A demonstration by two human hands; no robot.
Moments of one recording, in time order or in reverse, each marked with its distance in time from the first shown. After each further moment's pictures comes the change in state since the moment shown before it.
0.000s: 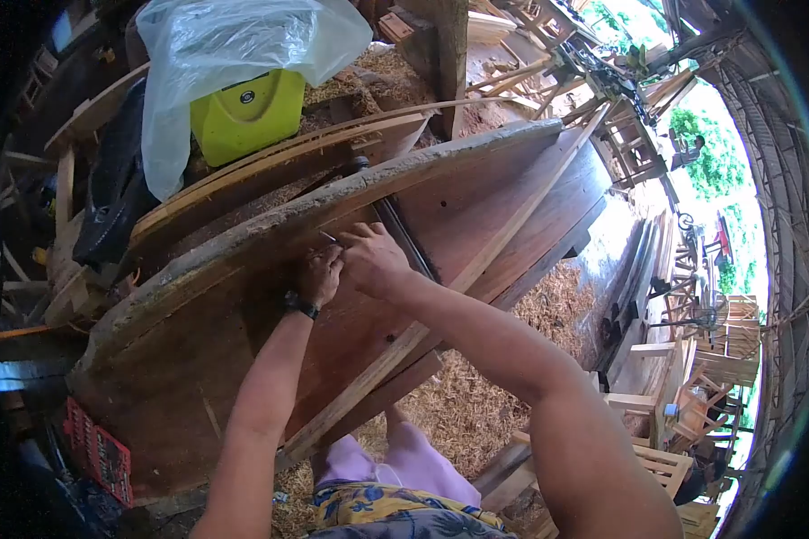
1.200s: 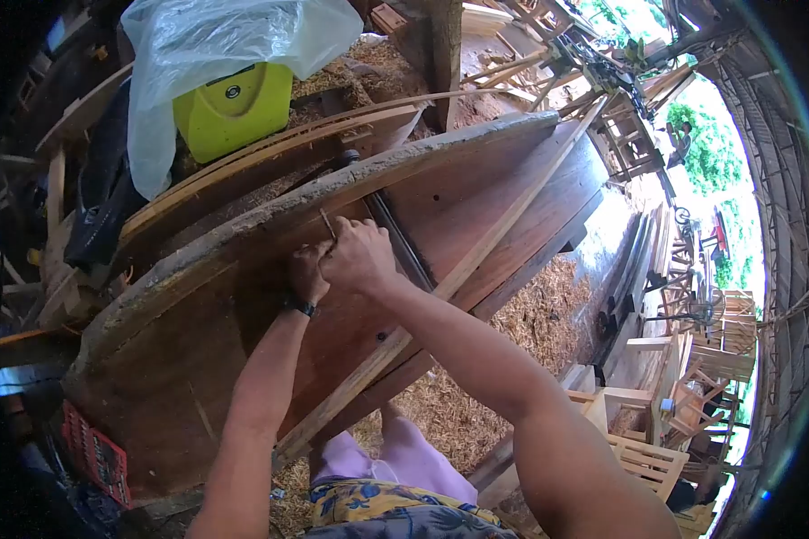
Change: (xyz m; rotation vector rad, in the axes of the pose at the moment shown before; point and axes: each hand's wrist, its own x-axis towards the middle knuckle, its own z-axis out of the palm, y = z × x) left_hand 0.004 0.005 0.003 -0.076 0.134 0.024; right_hand 0.019 -0.021 -0.013 0.299 -0.133 0.632
